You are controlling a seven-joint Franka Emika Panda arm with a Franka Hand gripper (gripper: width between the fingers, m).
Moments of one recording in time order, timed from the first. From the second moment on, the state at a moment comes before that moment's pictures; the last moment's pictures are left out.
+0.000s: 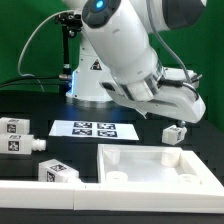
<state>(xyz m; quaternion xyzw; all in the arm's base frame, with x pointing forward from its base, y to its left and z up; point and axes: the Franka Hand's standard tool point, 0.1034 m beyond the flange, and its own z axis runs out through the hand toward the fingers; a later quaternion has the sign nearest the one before) 0.428 0.131 0.049 -0.84 0.35 0.37 0.18</state>
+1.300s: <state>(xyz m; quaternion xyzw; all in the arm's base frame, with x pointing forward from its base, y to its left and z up) 0.409 0.158 0.039 -0.84 0.32 0.41 0.17</state>
